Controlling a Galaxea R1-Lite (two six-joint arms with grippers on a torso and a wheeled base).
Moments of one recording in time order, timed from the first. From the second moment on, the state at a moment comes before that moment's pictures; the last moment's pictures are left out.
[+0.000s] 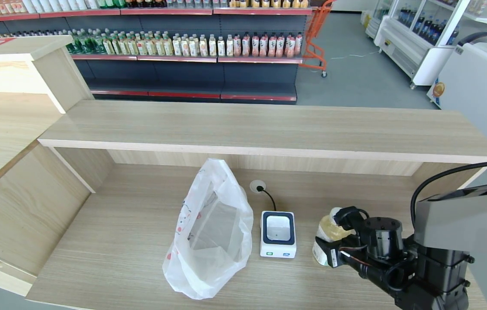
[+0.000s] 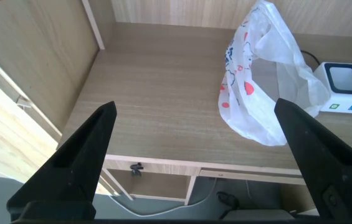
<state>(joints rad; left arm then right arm) 0.00 0.00 0.00 0.00 -0.01 -0.01 0.39 2.28 -0.40 -1.47 -0.11 -0.03</state>
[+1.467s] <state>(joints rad) 0.00 0.00 0.00 0.00 -0.01 -0.01 0.42 1.52 -0.34 -0.98 0.96 0.26</state>
